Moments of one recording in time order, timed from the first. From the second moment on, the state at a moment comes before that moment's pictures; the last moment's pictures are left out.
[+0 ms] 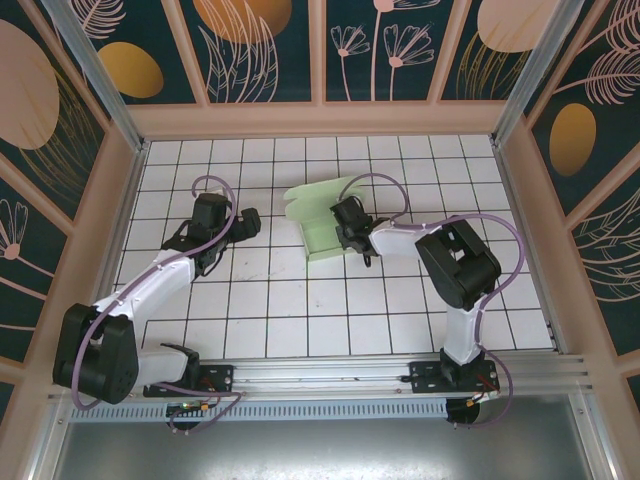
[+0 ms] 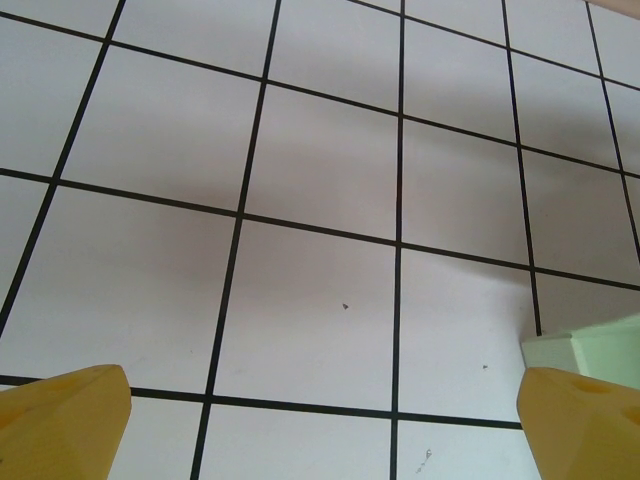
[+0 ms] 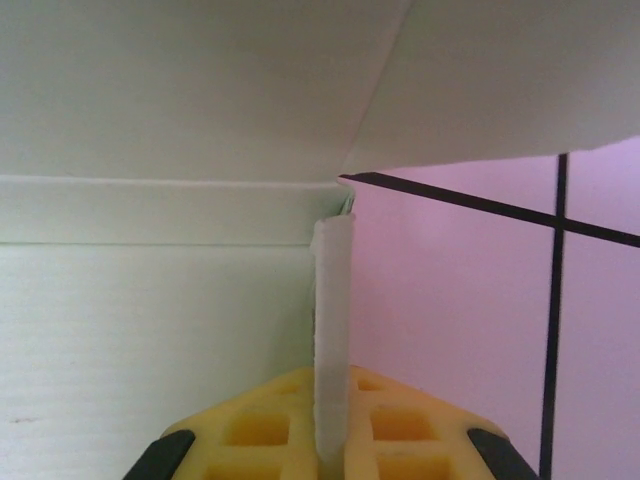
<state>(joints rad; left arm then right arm) -0.32 1.29 0.76 -0.19 -0.12 -0.50 0.67 1.91 1.07 -0.14 0.39 0.26</state>
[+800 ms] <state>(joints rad) -0.32 1.31 0.92 -0.15 0.14 -0.28 0.44 1.27 0.64 0.26 0.08 0.28</state>
